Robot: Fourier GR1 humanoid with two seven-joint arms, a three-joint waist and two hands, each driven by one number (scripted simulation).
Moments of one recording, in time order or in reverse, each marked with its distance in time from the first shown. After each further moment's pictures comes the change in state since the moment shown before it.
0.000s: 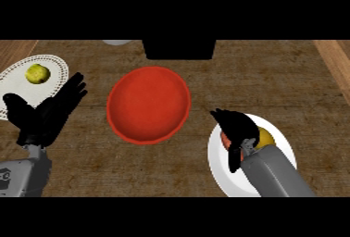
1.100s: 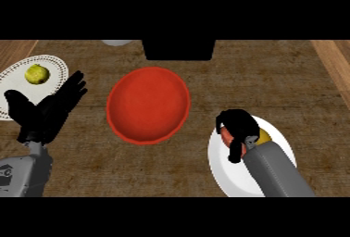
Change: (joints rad) left arm -0.024 -0.019 0.031 0.023 -0.026 -0.025 0.005; right arm -0.027 0.019 -0.078 0.210 0.162 -0.210 -0.275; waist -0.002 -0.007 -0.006
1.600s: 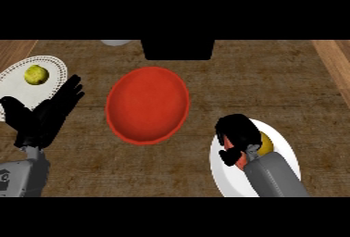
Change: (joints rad) left arm 0.032 -0.001 0.018 0.002 -0.004 -0.017 -0.033; right arm 0.098 0.017 0.008 -0.181 0.025 0.037 0.006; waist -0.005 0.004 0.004
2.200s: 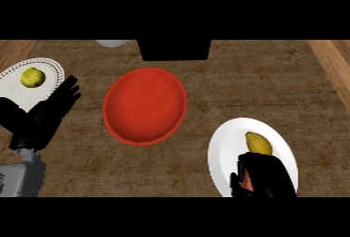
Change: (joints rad) left arm 0.016 0.006 0.009 -0.029 0.007 -0.002 0.024; right arm 0.481 0.025 0.076 -0.582 0.103 -0.126 0.294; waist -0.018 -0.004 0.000
